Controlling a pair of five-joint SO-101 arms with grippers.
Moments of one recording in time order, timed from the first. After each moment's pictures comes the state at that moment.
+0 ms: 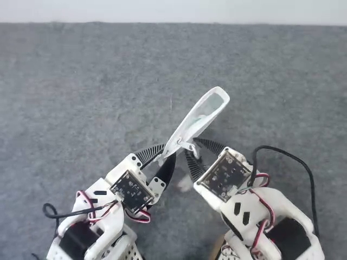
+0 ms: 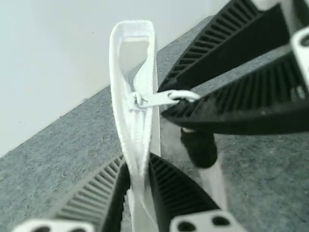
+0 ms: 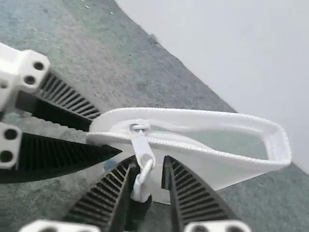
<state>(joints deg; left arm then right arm) 32.6 -103.3 72.7 64.1 -10.7 -39.1 -83.9 48.9 65.8 20.0</state>
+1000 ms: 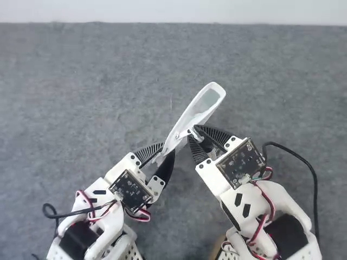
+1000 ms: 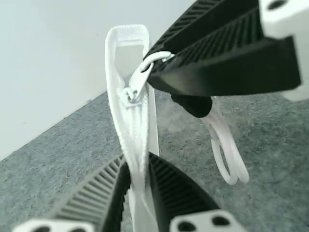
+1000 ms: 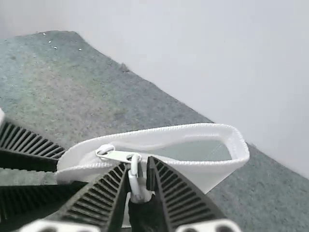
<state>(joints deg) 32.2 -103.3 72.7 63.8 -10.6 -33.9 -82.7 49.1 56.3 12.4</state>
